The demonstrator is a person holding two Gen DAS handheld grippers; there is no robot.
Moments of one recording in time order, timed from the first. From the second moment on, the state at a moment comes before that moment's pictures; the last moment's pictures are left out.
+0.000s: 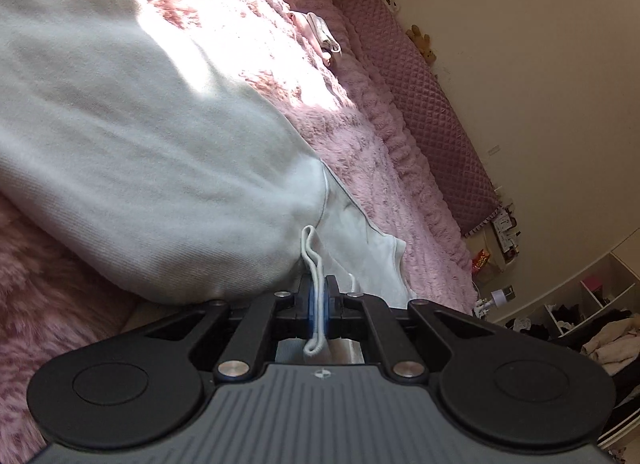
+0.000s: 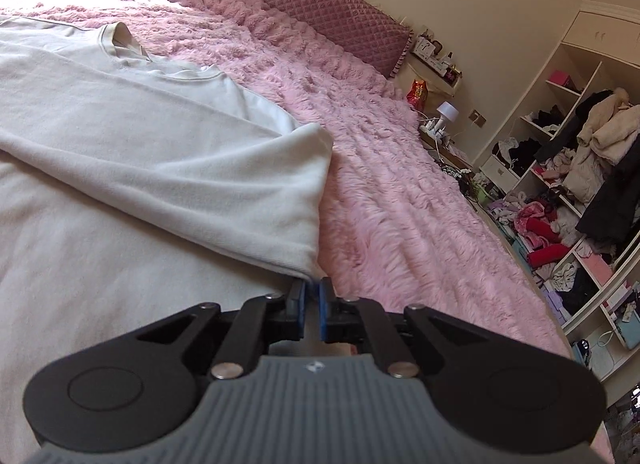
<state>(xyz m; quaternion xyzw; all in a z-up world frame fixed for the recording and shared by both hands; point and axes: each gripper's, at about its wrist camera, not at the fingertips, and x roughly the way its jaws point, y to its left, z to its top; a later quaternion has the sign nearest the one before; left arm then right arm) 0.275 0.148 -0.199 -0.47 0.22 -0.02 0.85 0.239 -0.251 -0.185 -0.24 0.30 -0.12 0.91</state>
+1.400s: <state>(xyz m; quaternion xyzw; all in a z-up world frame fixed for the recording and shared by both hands) 0.065 0.329 -0.121 -0.45 0.09 0.19 0.87 0.184 -0.069 -0.119 -0.15 0.23 0.09 0.96</state>
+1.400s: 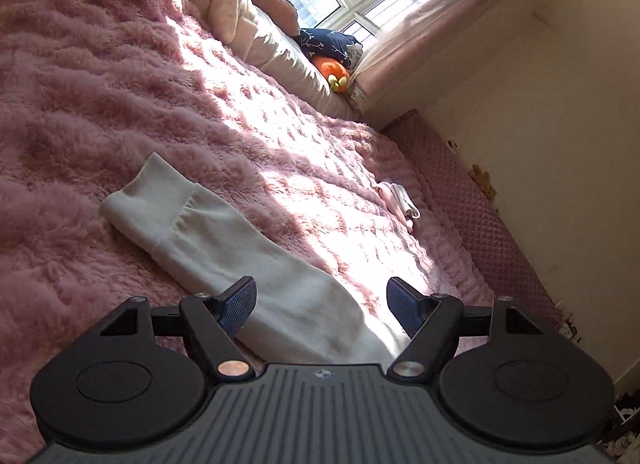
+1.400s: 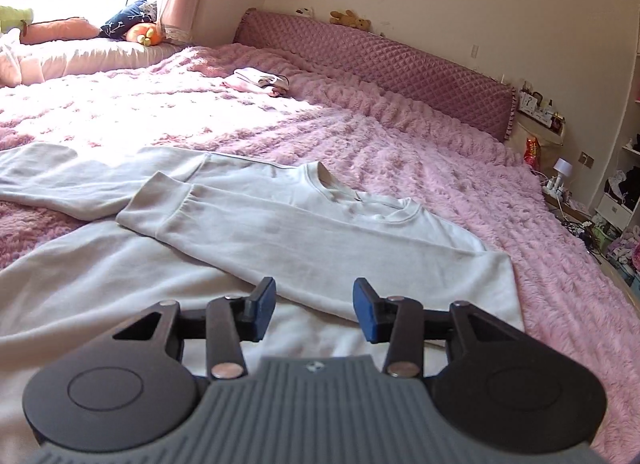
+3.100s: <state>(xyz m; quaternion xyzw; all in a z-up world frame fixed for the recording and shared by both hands) 0.238 0.103 -0.047 -0.45 0.07 -0.17 0.88 0.106 -0.155 -0.063 -0.05 0.24 0.07 0.97</state>
